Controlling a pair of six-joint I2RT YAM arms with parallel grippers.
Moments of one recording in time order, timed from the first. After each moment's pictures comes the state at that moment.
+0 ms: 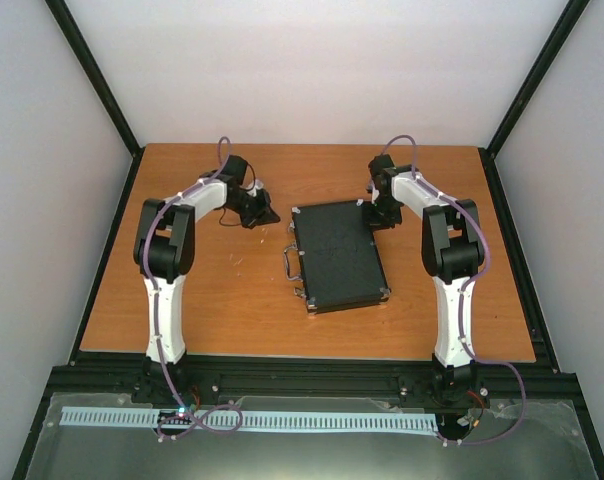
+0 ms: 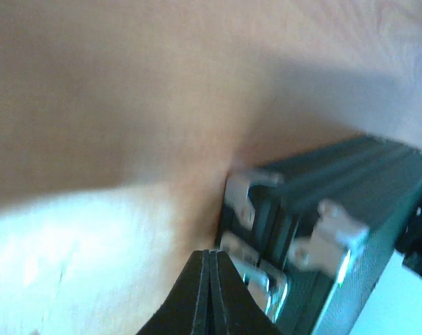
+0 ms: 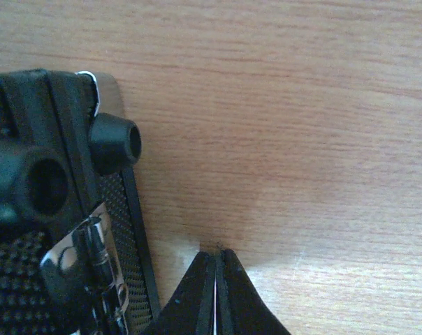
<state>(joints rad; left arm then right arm) -0.22 2.23 1.67 -0.63 0.66 -0.68 0.25 2.23 1.74 -0.93 -0.09 0.18</state>
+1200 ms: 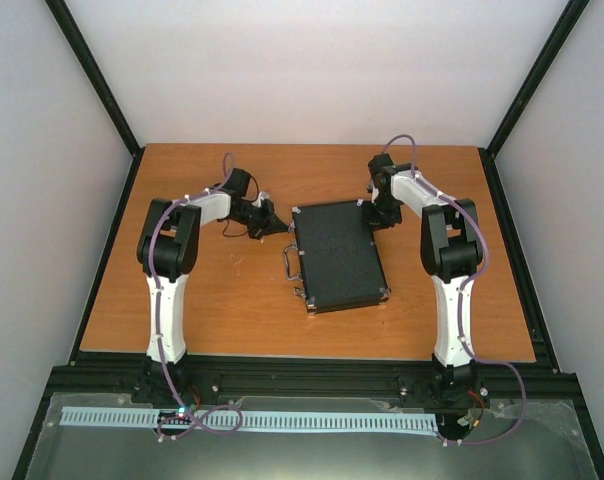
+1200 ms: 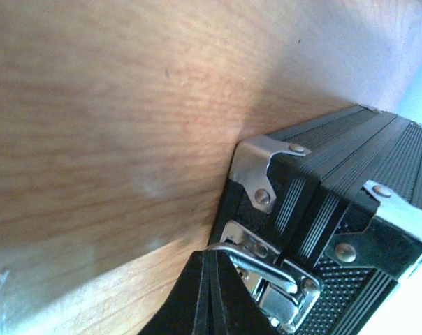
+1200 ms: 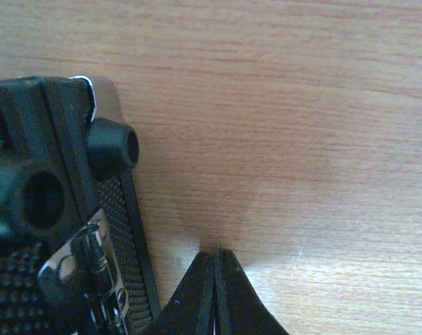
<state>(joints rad) -0.25 2.22 1.49 -0.44 0.82 -0.78 0.25 2.25 1.77 -0.96 -0.09 0.20</state>
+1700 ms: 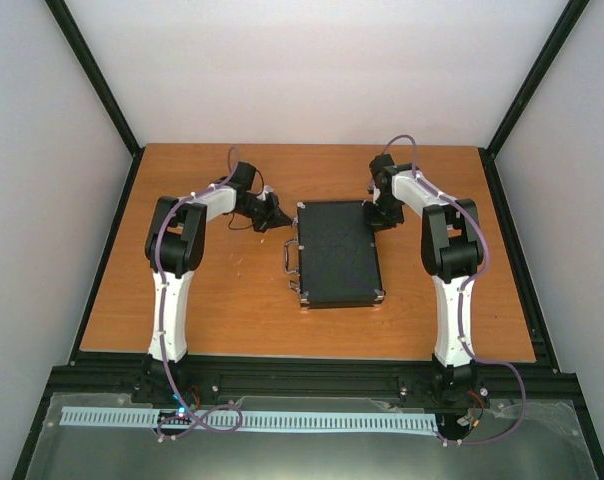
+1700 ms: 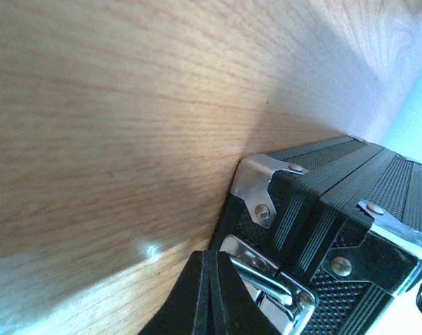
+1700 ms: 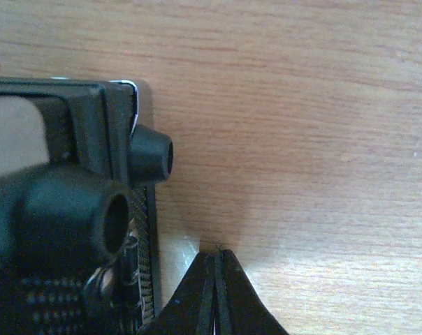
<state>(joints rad) -0.26 2.30 1.62 -0.47 0.81 -0.80 0.25 2.25 1.77 -0.96 -0.08 0.16</state>
